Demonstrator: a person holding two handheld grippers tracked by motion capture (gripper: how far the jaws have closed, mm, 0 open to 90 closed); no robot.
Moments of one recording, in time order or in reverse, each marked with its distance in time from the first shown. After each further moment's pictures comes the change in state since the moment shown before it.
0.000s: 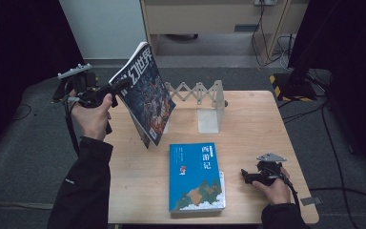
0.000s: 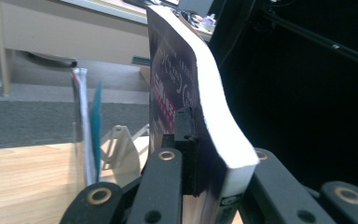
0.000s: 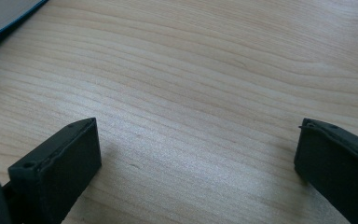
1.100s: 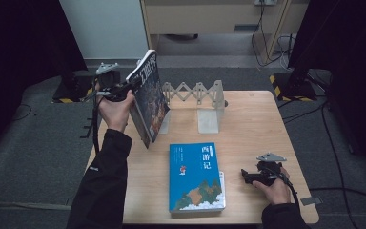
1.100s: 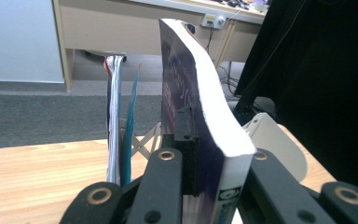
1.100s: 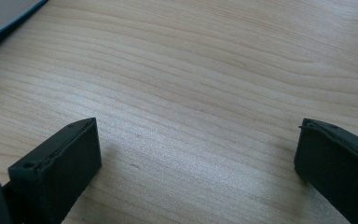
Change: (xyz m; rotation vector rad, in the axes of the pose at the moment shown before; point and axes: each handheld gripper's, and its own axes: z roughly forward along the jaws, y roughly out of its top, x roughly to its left) left arm 0.005 -0.019 0.071 0.050 0.206 0.078; right arm 0.000 0.000 0.000 0.001 0.001 -0.002
